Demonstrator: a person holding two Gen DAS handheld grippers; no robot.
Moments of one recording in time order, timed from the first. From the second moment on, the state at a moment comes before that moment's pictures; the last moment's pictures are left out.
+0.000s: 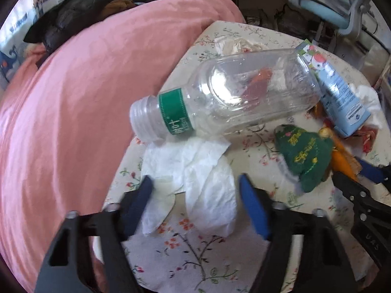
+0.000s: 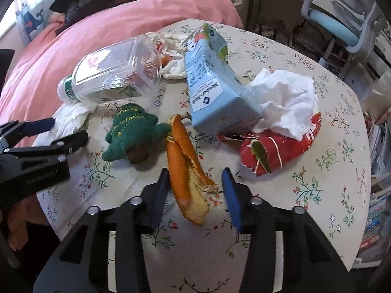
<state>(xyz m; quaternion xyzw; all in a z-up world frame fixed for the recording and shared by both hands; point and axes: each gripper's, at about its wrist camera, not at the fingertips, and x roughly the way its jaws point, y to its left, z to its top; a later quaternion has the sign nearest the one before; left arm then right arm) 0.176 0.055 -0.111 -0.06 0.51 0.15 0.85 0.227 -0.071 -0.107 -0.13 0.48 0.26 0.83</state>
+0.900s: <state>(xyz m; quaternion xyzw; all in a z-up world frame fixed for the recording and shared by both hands) 0.071 0.028 -0.065 -0.12 0.42 0.03 0.90 0.096 -0.116 -0.045 -0.06 0.44 0.36 0.82</state>
